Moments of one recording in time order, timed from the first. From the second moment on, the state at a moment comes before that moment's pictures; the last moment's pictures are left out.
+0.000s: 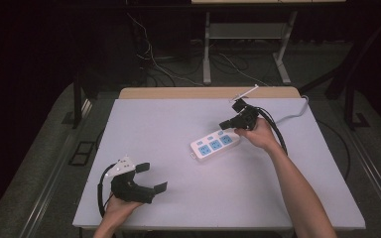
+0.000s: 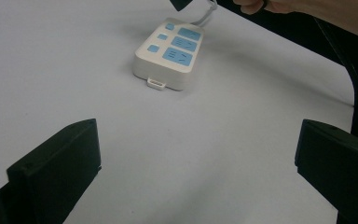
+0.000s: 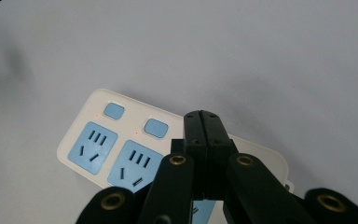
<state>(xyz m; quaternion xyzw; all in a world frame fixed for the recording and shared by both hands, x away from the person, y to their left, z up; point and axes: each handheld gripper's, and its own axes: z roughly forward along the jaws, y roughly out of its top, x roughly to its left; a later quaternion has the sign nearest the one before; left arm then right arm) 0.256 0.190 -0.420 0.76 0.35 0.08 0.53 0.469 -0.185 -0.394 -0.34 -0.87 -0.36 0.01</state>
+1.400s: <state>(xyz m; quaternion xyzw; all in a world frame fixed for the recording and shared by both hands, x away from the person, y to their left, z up) 0.255 0.190 -0.420 0.76 0.35 0.08 0.53 0.477 -0.175 -0.414 -0.35 -0.88 -0.34 0.01</state>
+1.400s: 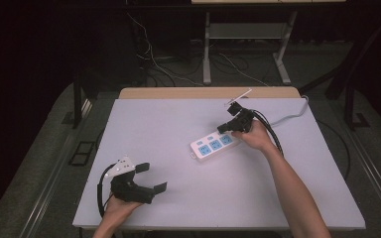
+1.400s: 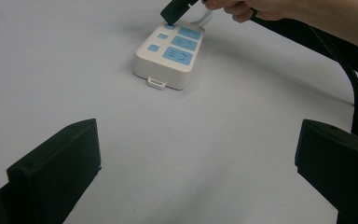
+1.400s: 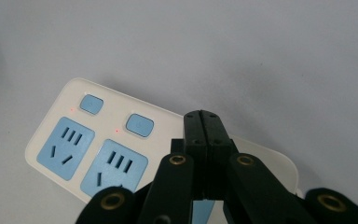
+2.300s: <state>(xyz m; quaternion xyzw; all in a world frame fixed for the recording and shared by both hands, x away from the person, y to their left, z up) 0.253 0.188 -0.419 0.76 0.35 0.08 0.53 0.475 -0.172 -0.414 -0.34 -0.88 -0.33 0.00</state>
